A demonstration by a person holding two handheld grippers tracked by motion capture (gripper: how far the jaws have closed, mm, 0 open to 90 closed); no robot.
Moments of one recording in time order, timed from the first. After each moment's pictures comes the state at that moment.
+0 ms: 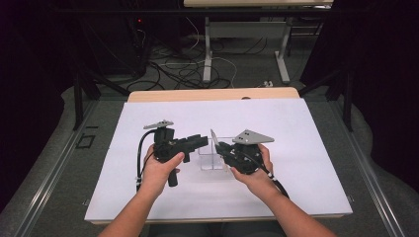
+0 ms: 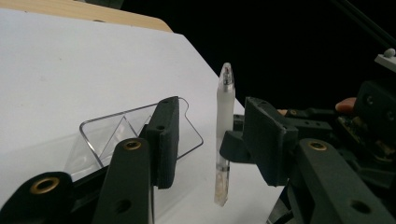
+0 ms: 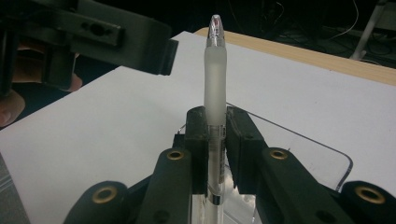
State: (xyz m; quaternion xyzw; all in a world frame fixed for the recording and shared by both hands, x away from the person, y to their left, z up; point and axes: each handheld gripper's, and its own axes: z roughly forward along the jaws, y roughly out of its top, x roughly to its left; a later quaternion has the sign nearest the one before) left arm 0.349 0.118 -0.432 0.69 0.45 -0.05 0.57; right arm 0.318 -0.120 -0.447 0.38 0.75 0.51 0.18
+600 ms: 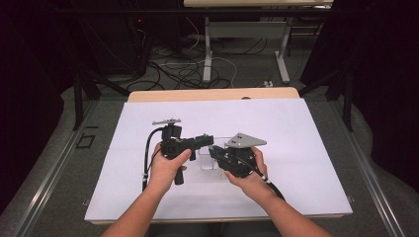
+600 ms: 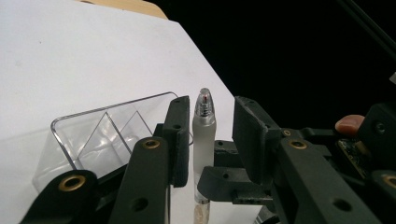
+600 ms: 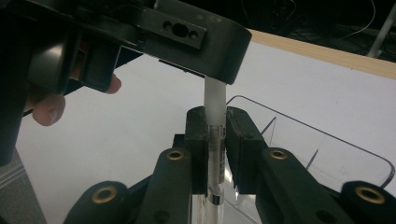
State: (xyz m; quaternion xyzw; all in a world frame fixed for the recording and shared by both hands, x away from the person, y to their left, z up) left arm 0.357 0.104 -0.435 0.69 0.46 -0.08 0.56; right arm 0.315 -0.105 -0.453 0.36 0.76 0.51 0.17
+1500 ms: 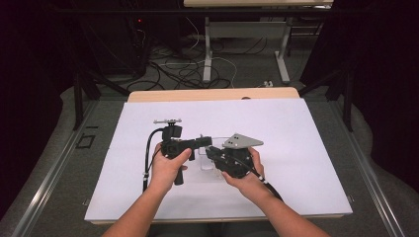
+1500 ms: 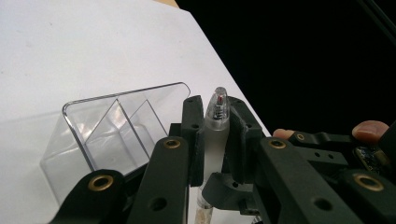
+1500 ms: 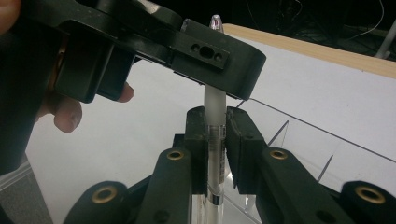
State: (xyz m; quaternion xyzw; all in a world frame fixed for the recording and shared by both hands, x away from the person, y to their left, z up) left arm 0.359 0.103 -0.438 0.69 0.48 -0.09 0.54; right arm 0.314 -0.099 -0.453 0.36 0.76 0.51 0.16
